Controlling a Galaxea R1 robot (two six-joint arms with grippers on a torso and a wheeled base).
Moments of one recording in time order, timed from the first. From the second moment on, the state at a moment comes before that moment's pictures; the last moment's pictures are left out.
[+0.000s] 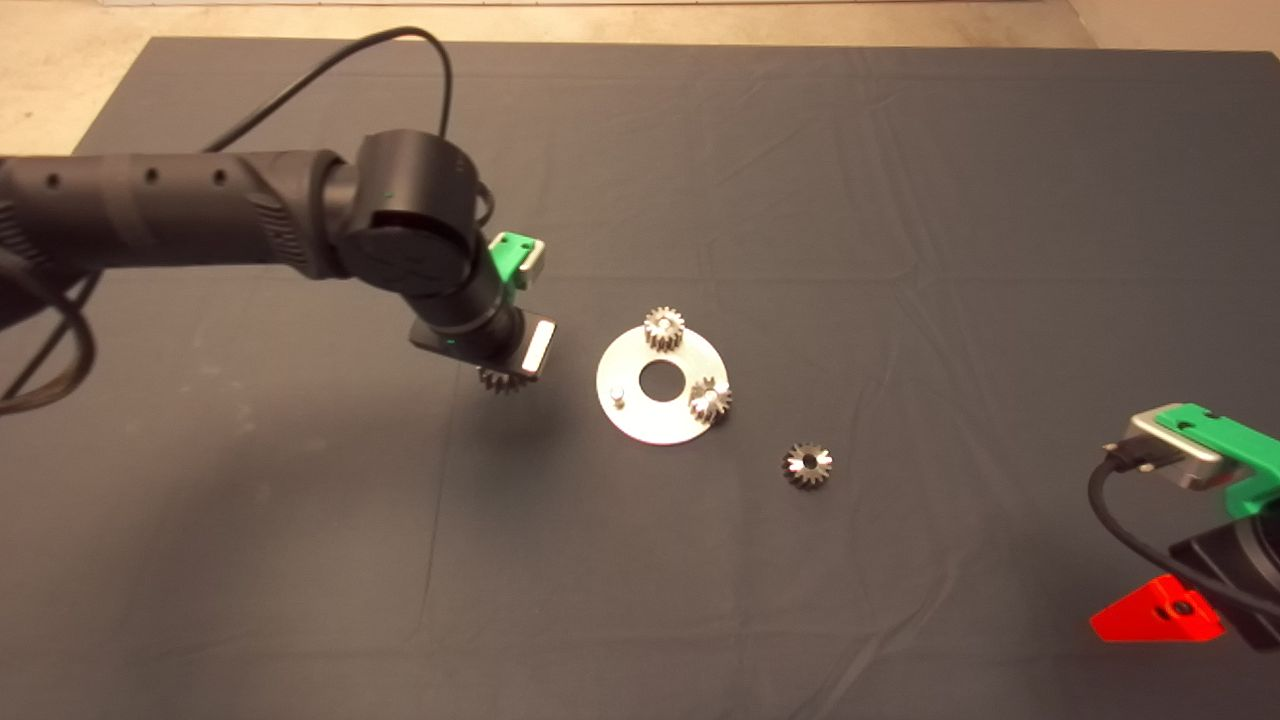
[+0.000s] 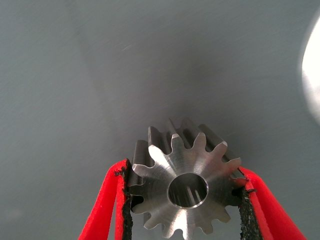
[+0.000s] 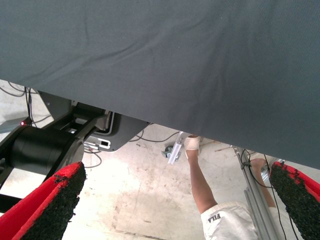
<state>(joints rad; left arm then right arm) -0.42 2.48 -0.98 0.46 1.52 -1.27 0.57 1.96 -0.35 0.08 -1.53 1.39</state>
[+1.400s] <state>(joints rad) -0.36 2.35 -0.94 0.45 1.44 -1.29 0.57 1.96 -0.35 0.08 -1.53 1.39</state>
